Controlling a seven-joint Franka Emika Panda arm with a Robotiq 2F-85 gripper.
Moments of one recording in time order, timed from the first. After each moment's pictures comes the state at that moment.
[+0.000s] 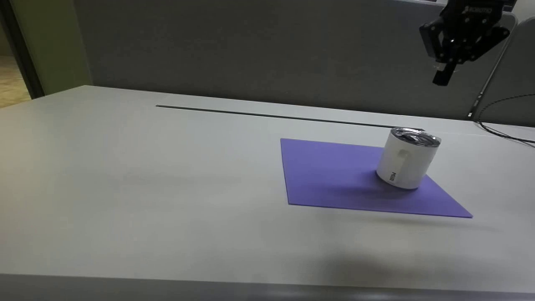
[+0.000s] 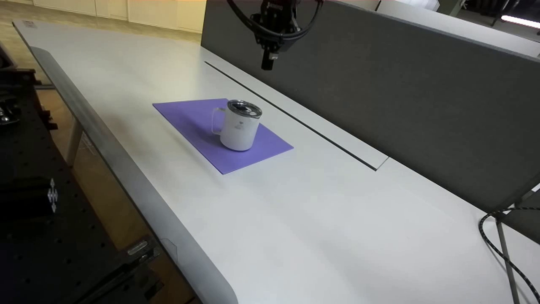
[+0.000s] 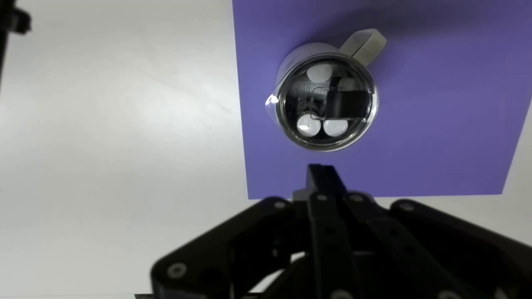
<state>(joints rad) -0.11 0.04 -0.07 -2.40 -0.04 2.54 -0.06</state>
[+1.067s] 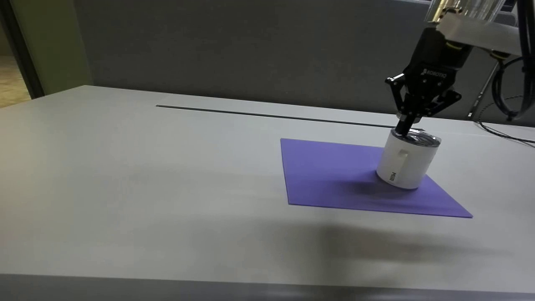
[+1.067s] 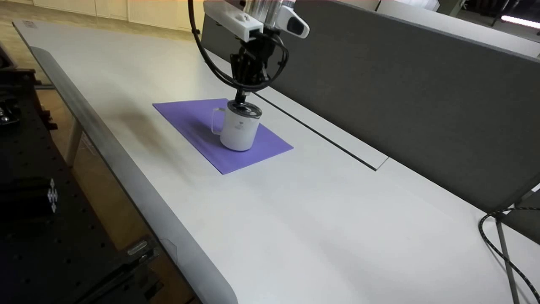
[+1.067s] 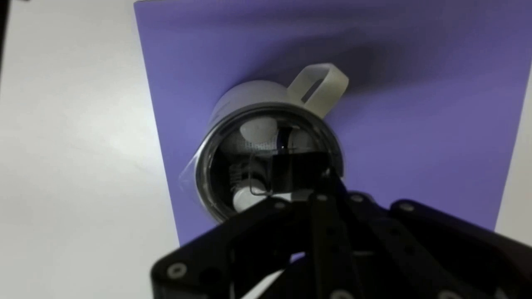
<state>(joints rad) -0.12 0.25 -0.01 -2.40 0.21 2.65 -0.20</state>
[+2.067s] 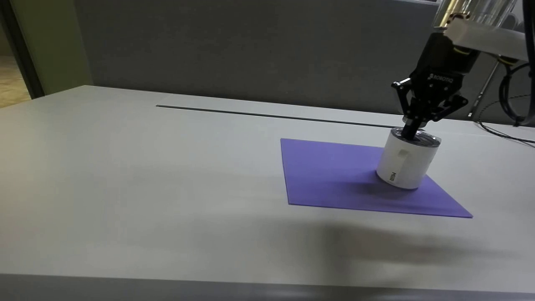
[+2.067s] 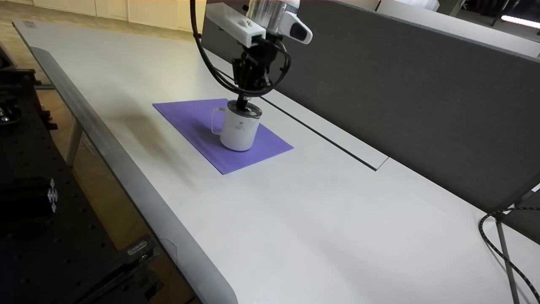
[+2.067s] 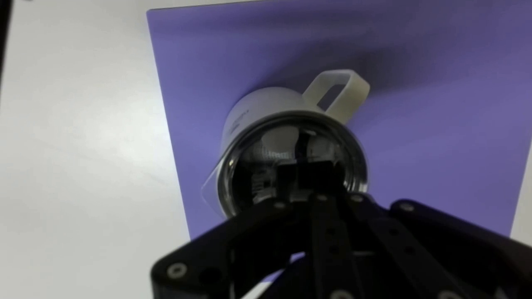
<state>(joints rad) -0.14 0.26 -0.01 -2.40 0.22 2.65 -0.22</state>
